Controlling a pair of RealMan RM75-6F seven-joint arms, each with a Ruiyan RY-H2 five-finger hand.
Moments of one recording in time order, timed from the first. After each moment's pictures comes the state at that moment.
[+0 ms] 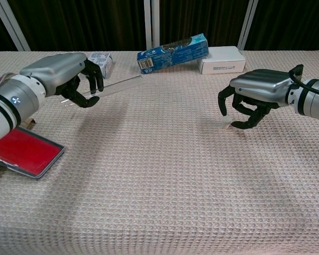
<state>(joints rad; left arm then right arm) -0.69 -1.76 -0.24 -1.44 0.98 1.16 0.53 0.74 -1.54 0.09 -1.24 -1.45 0.81 -0.11</state>
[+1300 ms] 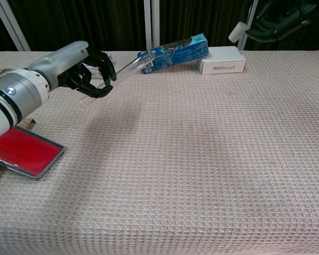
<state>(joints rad) -0.67 -1.76 -0.28 -1.47 1.08 1.13 0.22 0.70 -1.23 0.22 -1.57 -1.44 1.01 0.28</state>
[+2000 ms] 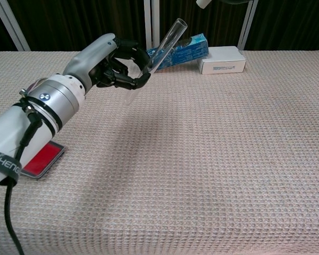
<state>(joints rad) -0.69 -1.94 -0.32 -1.34 1.23 1.17 -0.09 0.79 -1.16 0.29 -1.73 -1.34 0.91 0.27</state>
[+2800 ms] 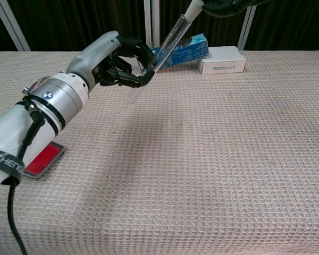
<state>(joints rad) -0.70 -1.95 -0.33 -1.35 1.24 1.17 -0.09 0.82 -1.20 0.28 -1.72 -1.32 0.89 0.23</state>
